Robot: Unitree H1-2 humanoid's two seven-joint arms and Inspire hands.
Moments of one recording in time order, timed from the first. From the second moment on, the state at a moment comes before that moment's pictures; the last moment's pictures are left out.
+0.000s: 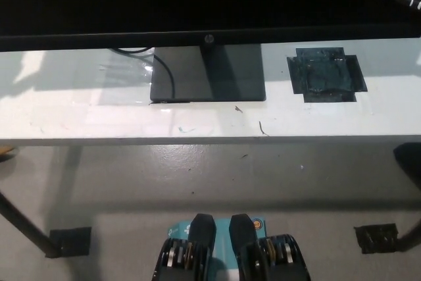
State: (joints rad) left_arm -1.09 0.78 -0.19 1.10 0.16 -0.25 -0.38; right_arm -1.14 -0.53 -0.08 1.28 0.15 -0.19 0.44
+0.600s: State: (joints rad) left_arm -1.19 0.76 -0.30 1.25 0.25 -0.35 -0.38; right_arm -1.14 -0.55 -0.04 1.26 0.10 -0.19 0.46
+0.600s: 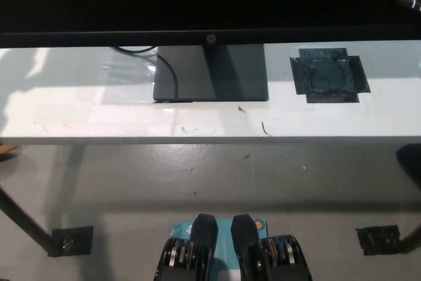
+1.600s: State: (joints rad) left_arm -1.32 0.75 -0.75 1.30 0.49 -0.37 -0.14; right_arm -1.19 -0.55 0.32 1.26 -0.12 -0.22 0.34
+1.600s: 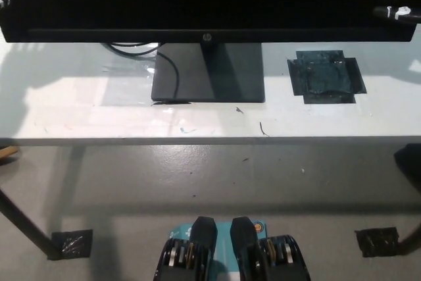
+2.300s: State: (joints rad) left_arm -1.34 0.69 -1.10 1.40 0.76 -0.29 0.12; right_arm -1.25 -0.53 0.69 1.34 -0.34 -0.25 -0.02
